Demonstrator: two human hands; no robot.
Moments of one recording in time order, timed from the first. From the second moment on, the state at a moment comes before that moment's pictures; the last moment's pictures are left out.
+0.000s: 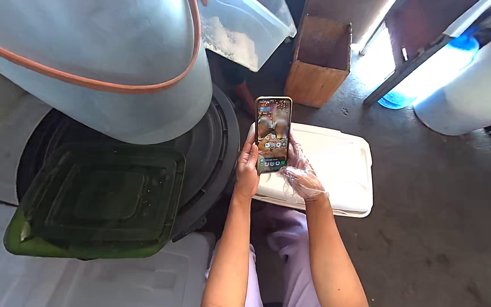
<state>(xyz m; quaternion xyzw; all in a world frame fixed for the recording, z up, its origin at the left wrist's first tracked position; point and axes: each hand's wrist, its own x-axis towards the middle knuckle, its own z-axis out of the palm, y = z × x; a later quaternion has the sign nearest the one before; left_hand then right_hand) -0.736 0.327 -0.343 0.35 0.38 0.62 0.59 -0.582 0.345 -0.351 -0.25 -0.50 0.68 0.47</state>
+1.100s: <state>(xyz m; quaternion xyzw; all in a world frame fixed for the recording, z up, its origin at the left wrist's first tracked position) -0.718 0.338 -0.342 0.29 0.36 0.67 0.58 -0.581 0.348 -0.350 -0.26 -0.51 0.67 0.48</state>
